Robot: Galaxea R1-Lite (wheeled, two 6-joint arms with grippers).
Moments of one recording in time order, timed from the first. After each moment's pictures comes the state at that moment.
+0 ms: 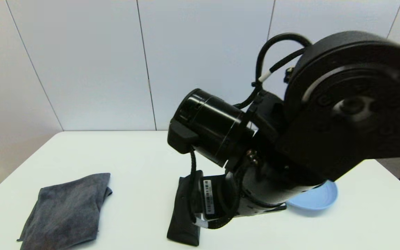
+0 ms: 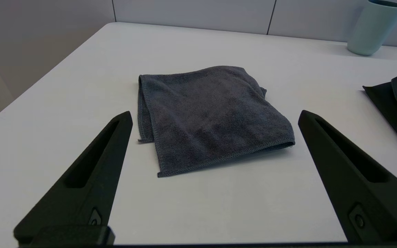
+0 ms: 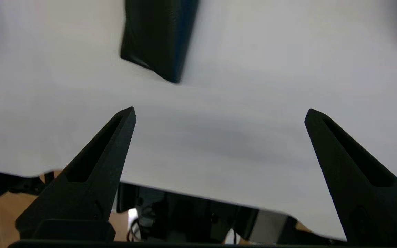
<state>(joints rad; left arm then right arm) 0.01 0.00 0.00 0.00 0.04 -0.04 1.05 2.01 -1.95 1.15 -0.25 0.83</state>
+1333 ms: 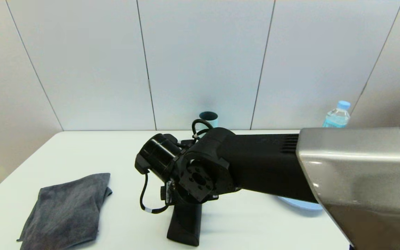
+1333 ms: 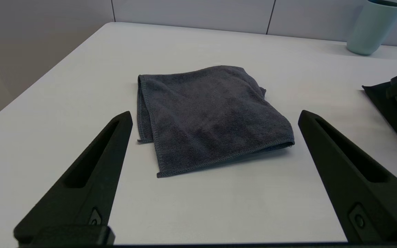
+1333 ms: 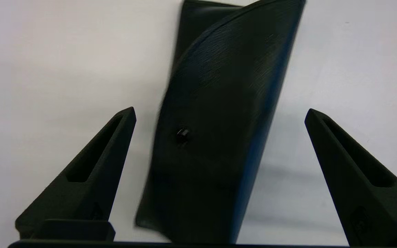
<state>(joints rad) 0.01 0.00 0.00 0.00 0.04 -0.04 1.00 2.32 -1.95 0.75 -0.41 0.75</state>
